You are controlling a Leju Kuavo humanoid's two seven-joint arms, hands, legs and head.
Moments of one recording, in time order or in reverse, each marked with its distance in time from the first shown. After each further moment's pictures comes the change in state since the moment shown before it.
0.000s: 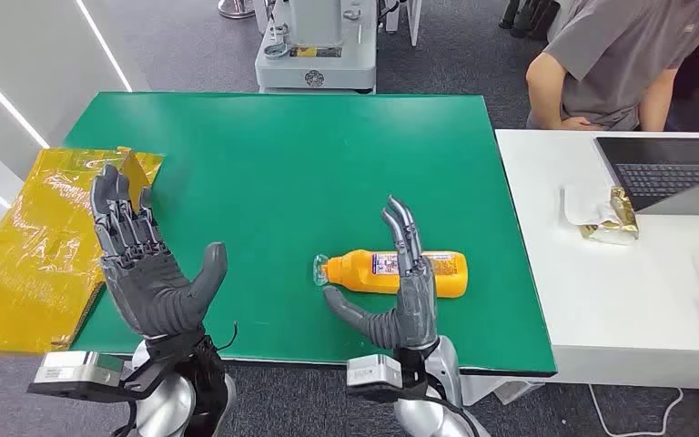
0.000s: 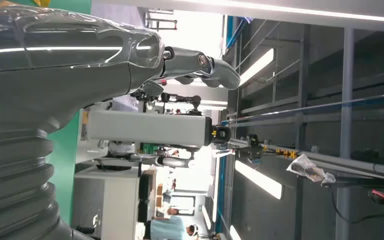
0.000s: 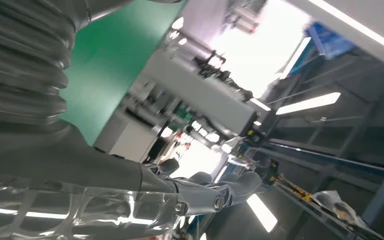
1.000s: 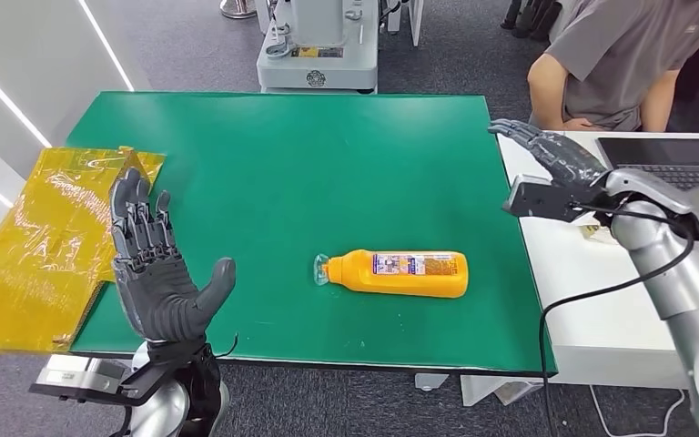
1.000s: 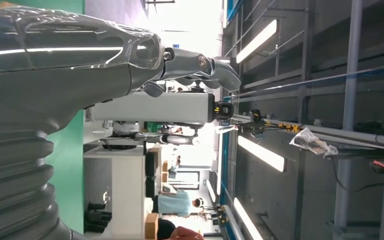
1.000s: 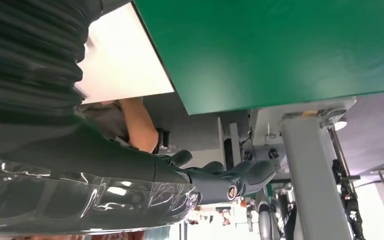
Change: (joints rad) left arm 0.031 -0.007 0.045 0.000 -0.008 -0.155 0.000; right arm -0.629 -0.592 -0.145 0.330 -0.014 1.061 0.049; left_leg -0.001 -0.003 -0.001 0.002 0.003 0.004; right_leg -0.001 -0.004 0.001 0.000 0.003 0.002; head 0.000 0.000
